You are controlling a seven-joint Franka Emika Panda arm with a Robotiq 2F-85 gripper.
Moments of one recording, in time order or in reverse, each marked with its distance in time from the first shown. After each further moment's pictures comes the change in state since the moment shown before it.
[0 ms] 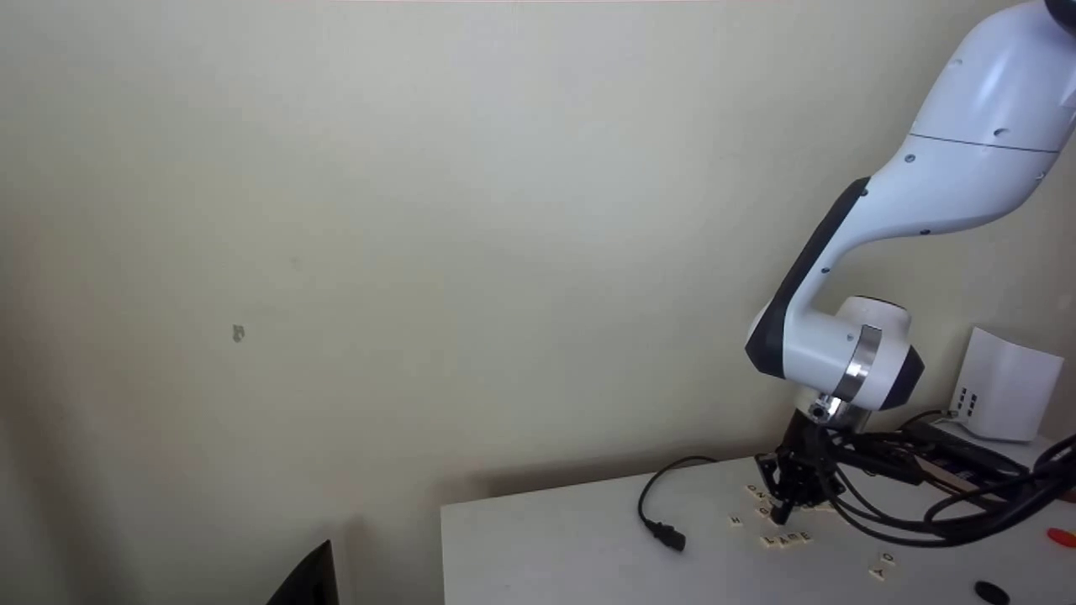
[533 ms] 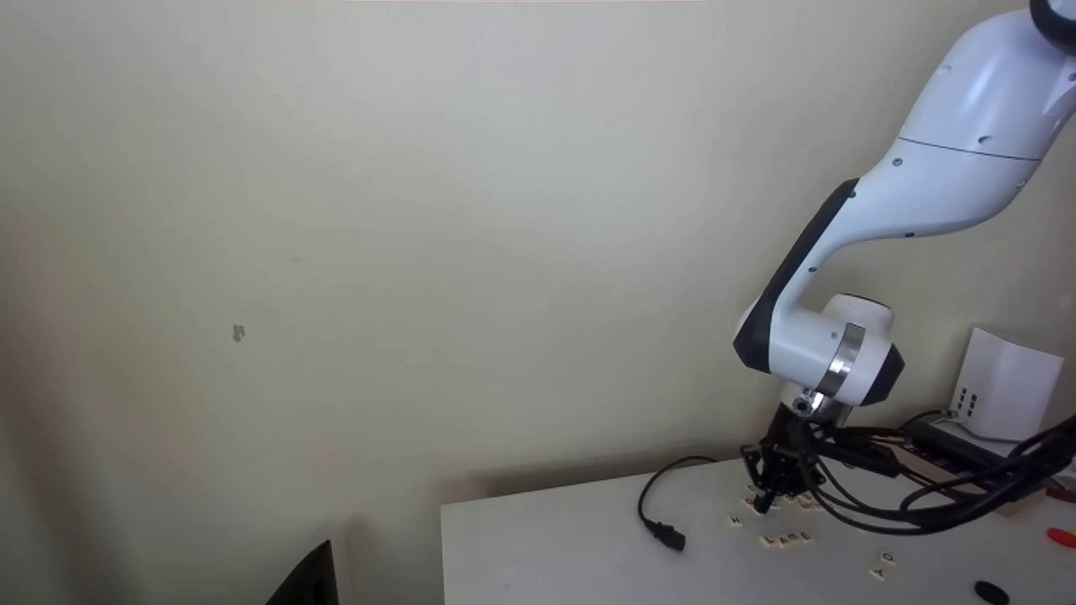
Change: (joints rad) arm 0.005 0.029 0.007 0.064 0.000 -0.003 0.000
